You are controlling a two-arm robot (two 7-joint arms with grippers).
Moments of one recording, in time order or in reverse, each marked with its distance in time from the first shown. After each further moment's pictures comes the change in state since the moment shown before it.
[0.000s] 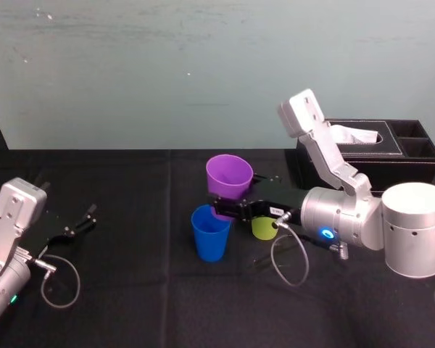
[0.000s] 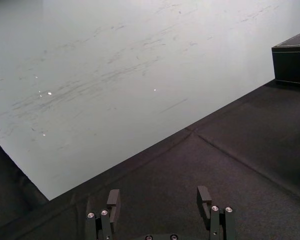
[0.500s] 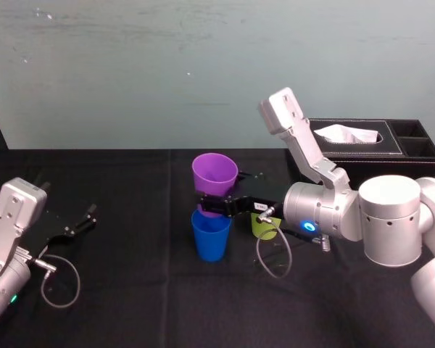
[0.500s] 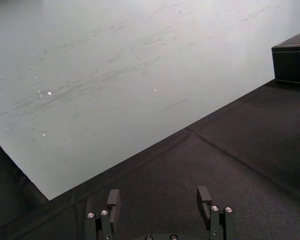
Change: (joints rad) left arm 0.000 0.000 0.000 0.000 0.000 0.000 0.000; right arm 0.079 -0.038 -0.063 0.118 0.006 -0.041 0.008
